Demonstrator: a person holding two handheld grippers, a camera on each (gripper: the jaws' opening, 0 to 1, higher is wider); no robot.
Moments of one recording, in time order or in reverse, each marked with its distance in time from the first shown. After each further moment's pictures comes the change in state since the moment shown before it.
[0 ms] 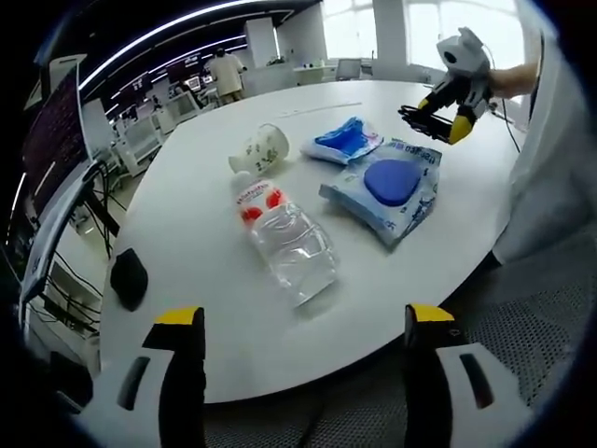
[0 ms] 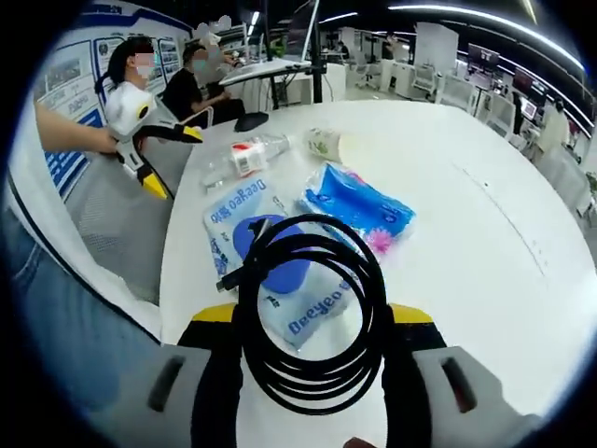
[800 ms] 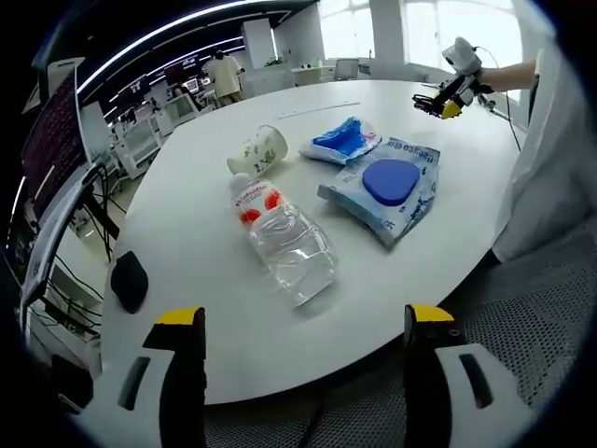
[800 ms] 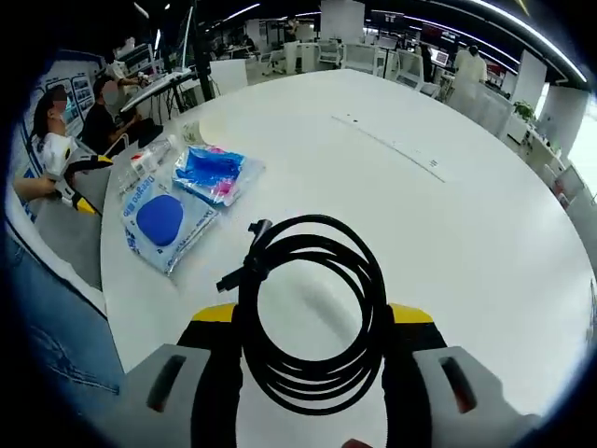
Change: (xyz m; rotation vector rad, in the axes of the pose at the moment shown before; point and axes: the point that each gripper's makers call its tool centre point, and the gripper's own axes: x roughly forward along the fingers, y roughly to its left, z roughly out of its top) left arm 0.001 -0.002 0.000 0.011 -0.002 -0.003; right arm -0.072 -0.124 -0.083 0.272 0.059 -0.272
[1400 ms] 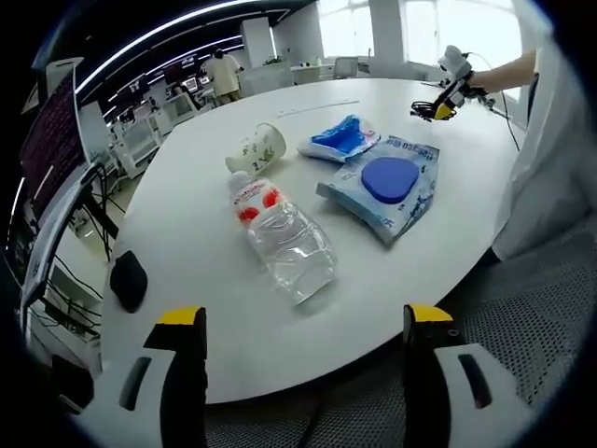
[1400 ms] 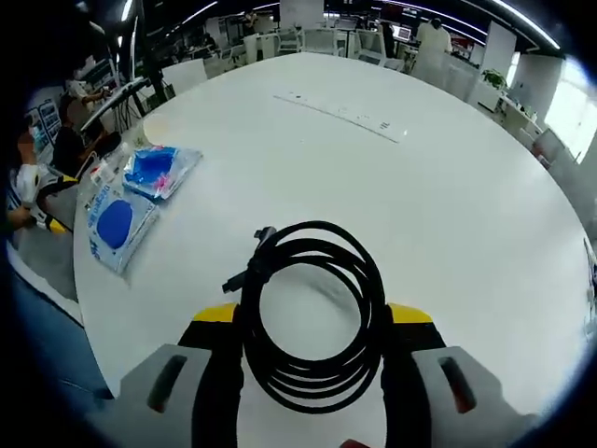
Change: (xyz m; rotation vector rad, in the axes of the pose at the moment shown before) left arm 0.001 0.000 -0.002 0.004 0.009 0.000; right arm 0.020 -0.046 -0.023 0.105 0.059 -0.075
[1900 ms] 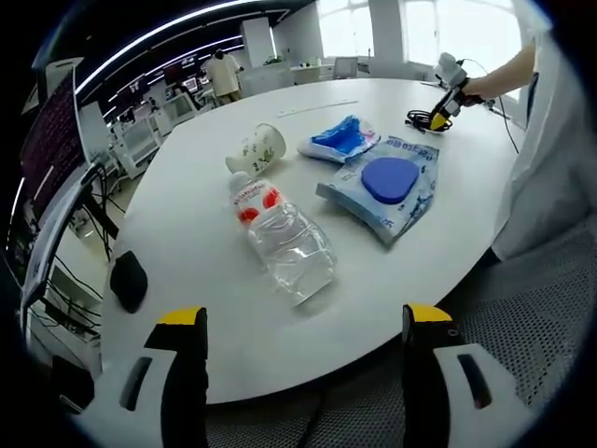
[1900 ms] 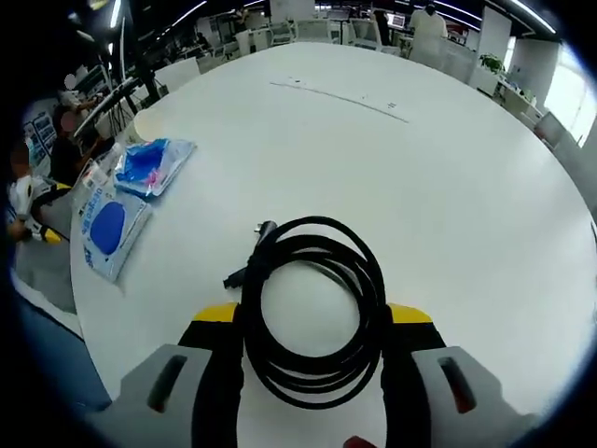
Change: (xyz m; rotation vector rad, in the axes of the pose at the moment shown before) left arm 0.000 0.000 0.000 0.001 -0.002 0.000; right arm 0.019 0.014 -0.009 0.046 0.033 0.021
